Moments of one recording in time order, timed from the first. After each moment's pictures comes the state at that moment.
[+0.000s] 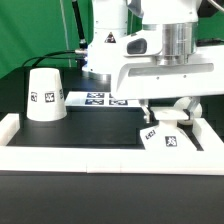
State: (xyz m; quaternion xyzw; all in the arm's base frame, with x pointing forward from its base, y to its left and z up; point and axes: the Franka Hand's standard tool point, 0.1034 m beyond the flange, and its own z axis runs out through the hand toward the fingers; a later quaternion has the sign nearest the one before) arm 0.572 0.093 0.044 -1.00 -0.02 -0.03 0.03
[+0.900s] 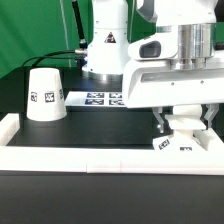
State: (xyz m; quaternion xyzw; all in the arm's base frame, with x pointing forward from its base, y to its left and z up) arm 0.609 0.101 0.045 -1.00 -0.01 -0.05 0.03
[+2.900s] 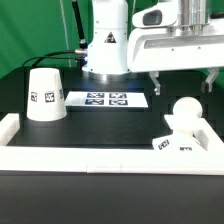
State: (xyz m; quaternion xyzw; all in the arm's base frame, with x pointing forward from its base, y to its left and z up) arm 0.529 0.115 0.085 -1.00 0.01 -0.03 0.04
